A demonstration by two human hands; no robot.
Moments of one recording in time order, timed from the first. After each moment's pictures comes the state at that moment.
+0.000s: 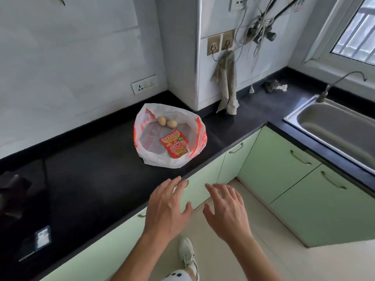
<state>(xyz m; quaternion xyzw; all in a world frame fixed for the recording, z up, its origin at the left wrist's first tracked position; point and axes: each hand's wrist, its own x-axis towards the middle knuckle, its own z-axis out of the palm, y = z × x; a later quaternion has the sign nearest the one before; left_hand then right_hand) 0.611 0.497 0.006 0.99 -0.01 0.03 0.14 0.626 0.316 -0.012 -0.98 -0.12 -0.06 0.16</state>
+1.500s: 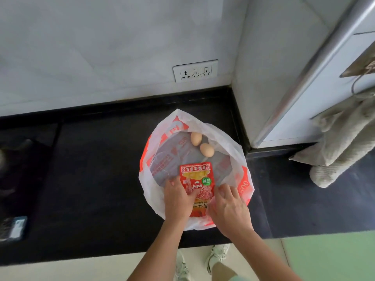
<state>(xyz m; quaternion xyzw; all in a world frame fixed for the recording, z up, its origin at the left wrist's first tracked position) 0.924 0.525 -0.127 0.83 0.46 0.01 0.30 0.992 0.382 -0.132 -0.91 -0.38 0.14 0.07</state>
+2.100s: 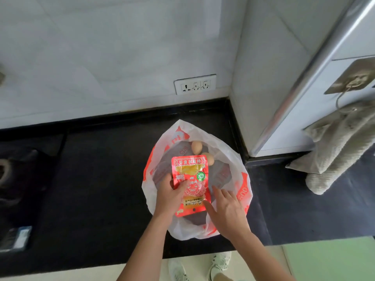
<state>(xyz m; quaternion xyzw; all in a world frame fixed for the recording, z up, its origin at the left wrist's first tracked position) 0.929 0.555 -0.065 0.66 0.46 0.08 0.59 0.997 0.397 -0.100 -0.90 -0.31 0.18 0.23</state>
